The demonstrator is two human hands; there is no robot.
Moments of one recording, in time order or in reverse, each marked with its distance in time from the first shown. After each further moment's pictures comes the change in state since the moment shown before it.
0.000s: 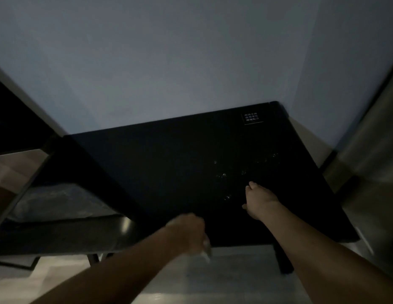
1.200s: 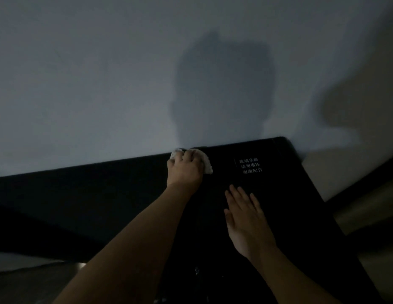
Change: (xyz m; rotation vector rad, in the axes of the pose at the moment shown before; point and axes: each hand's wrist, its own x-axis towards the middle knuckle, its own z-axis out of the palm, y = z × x) left_hand 0.400 -0.078 -0.243 -0.117 0.747 -0.042; right_hand 0.250 0.027 -0.071 0.216 0.568 -0.109
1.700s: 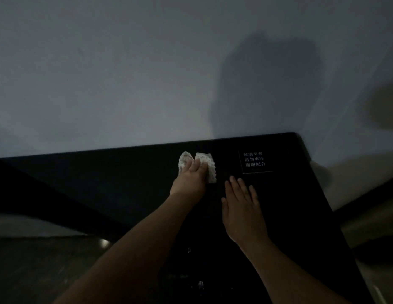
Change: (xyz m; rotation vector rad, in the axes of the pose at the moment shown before) left_hand -0.057 0.015 0.013 -0.110 -0.167 -0.048; right_hand -0.002 0.003 0.005 0.054 0.074 -0.064
